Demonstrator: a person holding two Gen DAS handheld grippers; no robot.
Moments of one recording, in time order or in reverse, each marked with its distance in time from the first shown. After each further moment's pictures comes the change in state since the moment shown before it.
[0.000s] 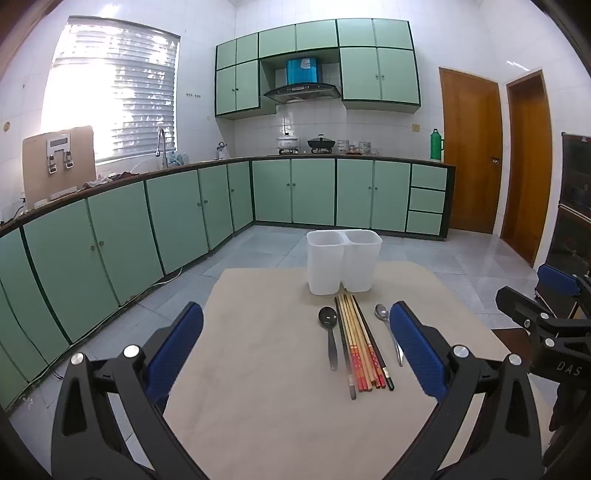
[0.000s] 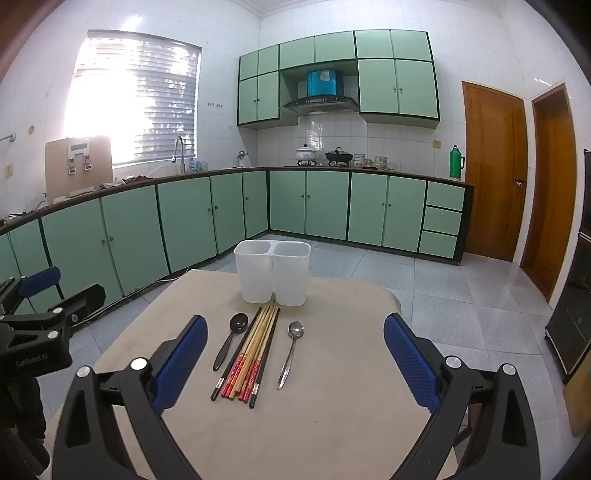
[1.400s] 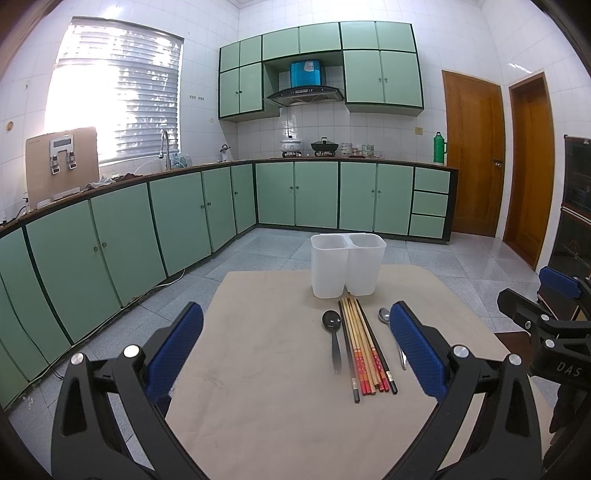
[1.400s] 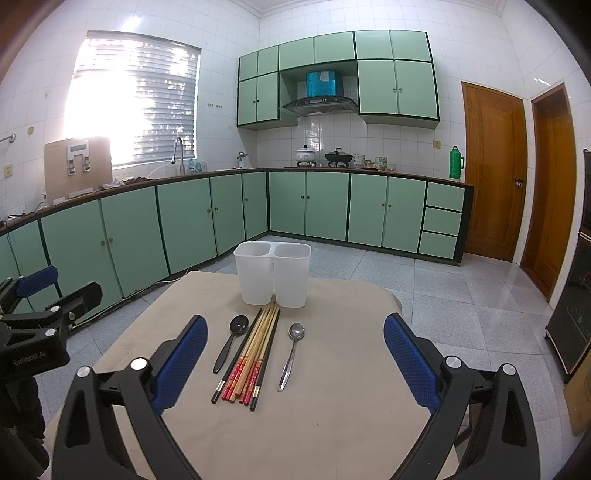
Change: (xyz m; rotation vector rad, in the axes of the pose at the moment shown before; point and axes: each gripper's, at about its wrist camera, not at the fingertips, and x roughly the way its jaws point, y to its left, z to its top) left arm -0.004 0.006 0.007 -0.003 -0.006 0.005; right arm 0.001 0.000 0.000 0.001 0.000 0.001
